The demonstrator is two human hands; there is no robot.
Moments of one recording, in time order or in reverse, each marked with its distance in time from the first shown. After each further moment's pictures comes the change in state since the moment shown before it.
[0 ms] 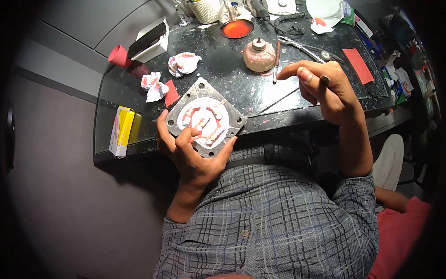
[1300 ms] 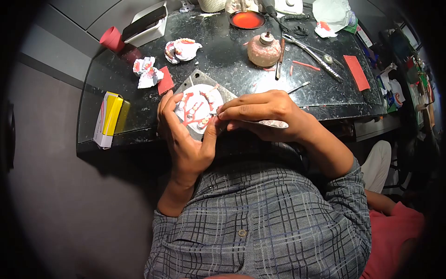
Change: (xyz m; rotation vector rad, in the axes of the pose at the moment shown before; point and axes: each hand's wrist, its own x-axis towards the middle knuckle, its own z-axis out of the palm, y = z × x) left_hand 0.005 -0.015 0.013 -0.207 -0.015 -0.230; right_hand 0.027 0.010 0.102 -0.036 -0.171 -0.455
